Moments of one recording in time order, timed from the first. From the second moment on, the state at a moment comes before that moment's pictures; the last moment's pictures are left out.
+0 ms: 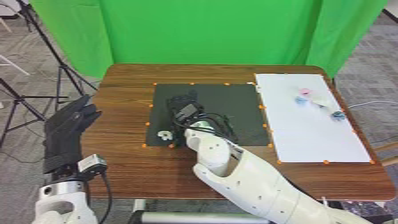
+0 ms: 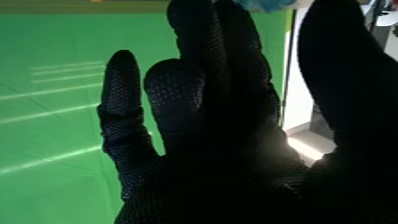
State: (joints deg) left arm 126.2 -51.0 -87.1 -123.5 43.2 33.5 33.8; right arm -61.8 -77.1 30.9 -83.2 -149.8 0.7 26.8
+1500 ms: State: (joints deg) left arm 137.0 -55.3 -90.9 -127.8 44.1 37.2 35.8; right arm -64.3 -40.5 54.0 -95.7 -134.8 -11.1 36.2
